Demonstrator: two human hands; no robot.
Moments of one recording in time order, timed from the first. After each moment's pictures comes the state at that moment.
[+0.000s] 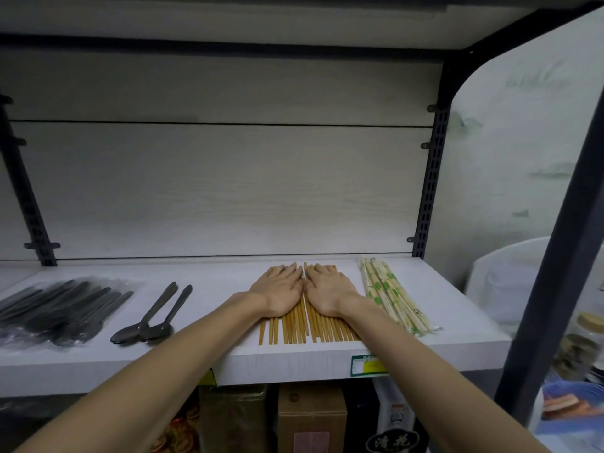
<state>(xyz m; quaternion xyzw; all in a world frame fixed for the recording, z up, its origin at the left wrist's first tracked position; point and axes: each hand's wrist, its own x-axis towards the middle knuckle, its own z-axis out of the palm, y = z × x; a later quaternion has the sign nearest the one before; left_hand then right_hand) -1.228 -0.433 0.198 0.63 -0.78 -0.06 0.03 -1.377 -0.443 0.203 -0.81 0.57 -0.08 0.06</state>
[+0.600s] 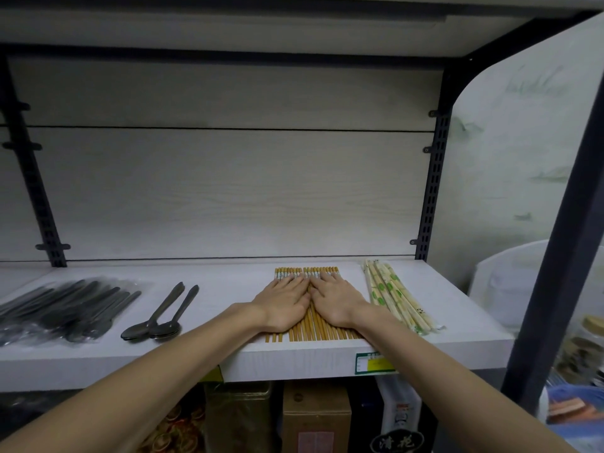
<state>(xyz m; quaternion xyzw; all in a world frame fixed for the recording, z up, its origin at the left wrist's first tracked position) -1.230 -0.398 0.198 0.60 -0.80 -0.06 0.03 -1.385 -0.427 0.195 -0.83 0.54 -0.09 0.07</state>
